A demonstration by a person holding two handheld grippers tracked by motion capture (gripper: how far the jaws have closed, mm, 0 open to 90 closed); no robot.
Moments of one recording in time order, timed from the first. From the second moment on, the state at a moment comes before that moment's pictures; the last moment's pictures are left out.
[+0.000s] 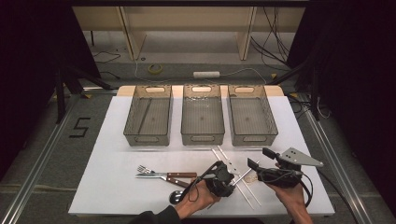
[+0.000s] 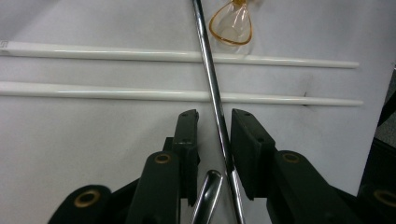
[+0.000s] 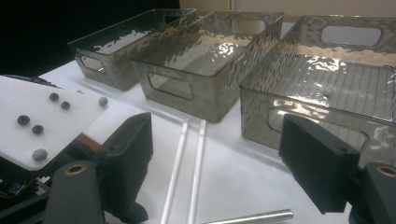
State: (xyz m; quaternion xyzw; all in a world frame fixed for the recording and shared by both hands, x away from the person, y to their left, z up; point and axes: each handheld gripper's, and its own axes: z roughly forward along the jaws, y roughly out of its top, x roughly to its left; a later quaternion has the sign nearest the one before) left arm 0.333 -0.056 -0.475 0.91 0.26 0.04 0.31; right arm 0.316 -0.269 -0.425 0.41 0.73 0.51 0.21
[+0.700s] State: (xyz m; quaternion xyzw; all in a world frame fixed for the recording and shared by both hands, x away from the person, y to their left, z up) left arm 0.326 -0.063 -0.475 0.92 0.25 0.06 0.30; right arm 0.316 -0.268 -0.425 0.41 0.73 0.51 0.21
